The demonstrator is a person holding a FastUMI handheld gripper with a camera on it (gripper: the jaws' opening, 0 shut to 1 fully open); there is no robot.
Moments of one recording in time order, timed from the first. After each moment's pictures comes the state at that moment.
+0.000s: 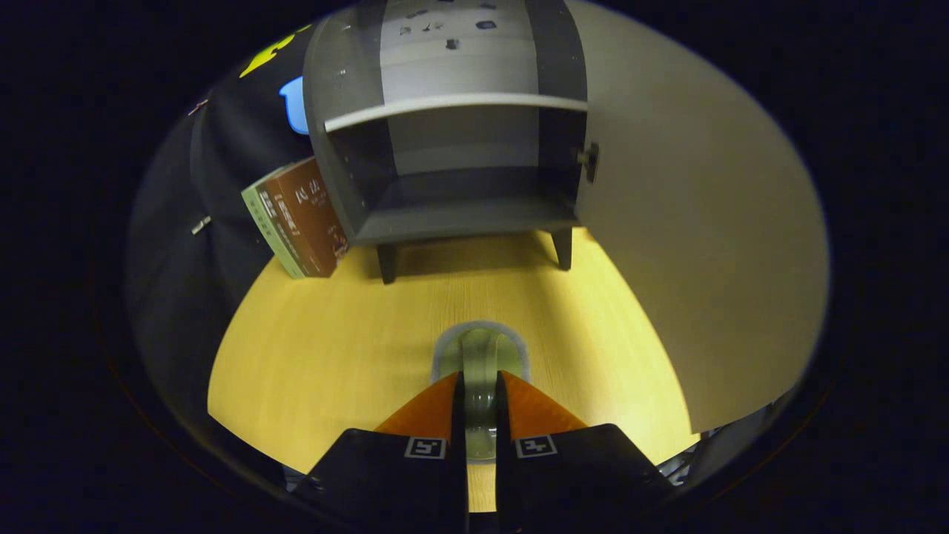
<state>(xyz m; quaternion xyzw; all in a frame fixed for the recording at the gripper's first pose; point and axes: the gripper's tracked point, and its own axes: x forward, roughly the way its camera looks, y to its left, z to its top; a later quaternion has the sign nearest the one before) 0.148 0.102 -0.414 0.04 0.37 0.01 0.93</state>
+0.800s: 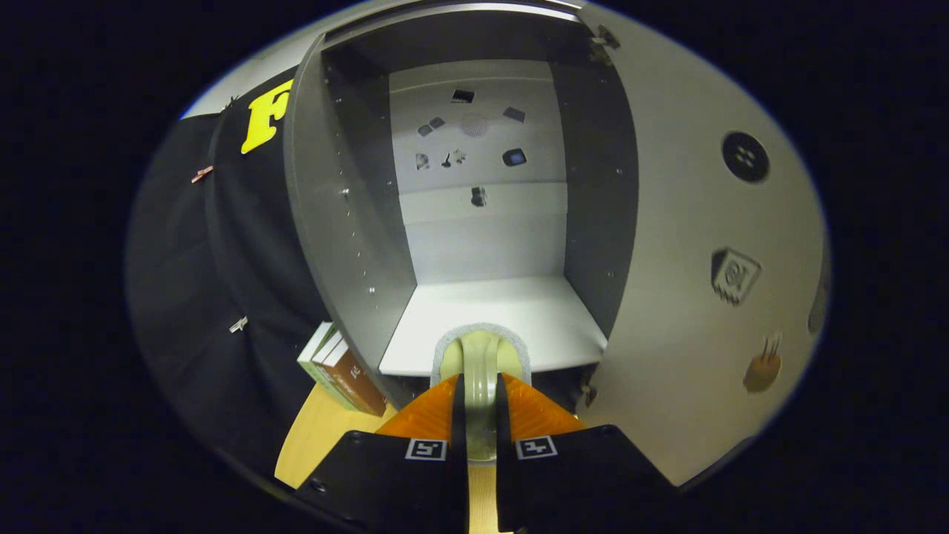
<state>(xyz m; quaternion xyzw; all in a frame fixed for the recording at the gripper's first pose) 0.323 0.124 -0.136 0.05 0.24 0.05 0.97</state>
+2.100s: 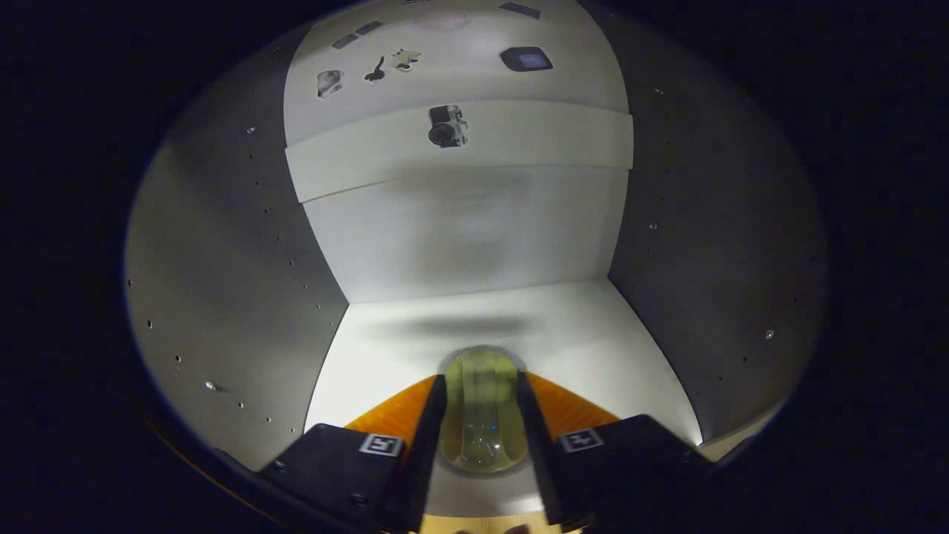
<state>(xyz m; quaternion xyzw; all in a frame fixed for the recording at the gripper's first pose) 0.546 0.139 -0.250 0.05 0.31 0.01 0.95</state>
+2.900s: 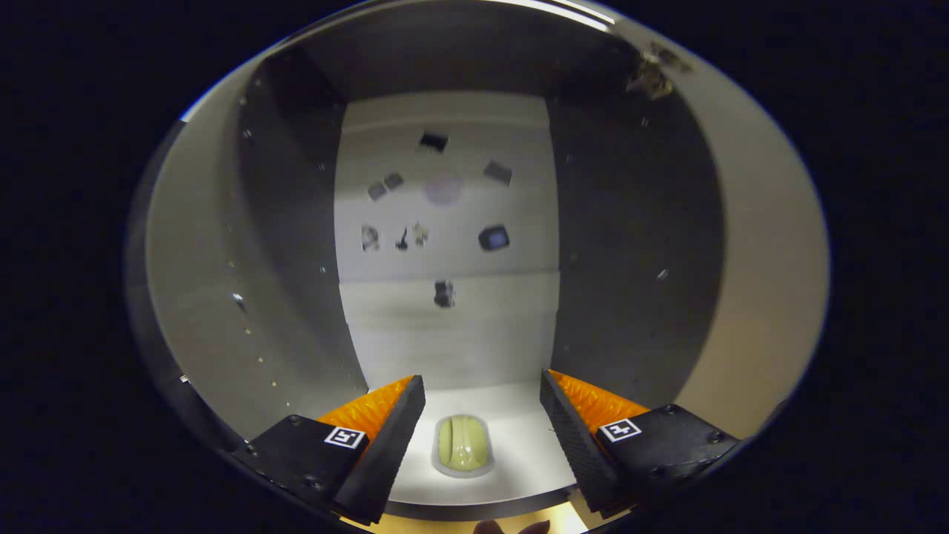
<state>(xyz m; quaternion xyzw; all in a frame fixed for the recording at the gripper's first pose) 0.459 0.104 -0.057 0.02 0.05 -0.04 1.00</state>
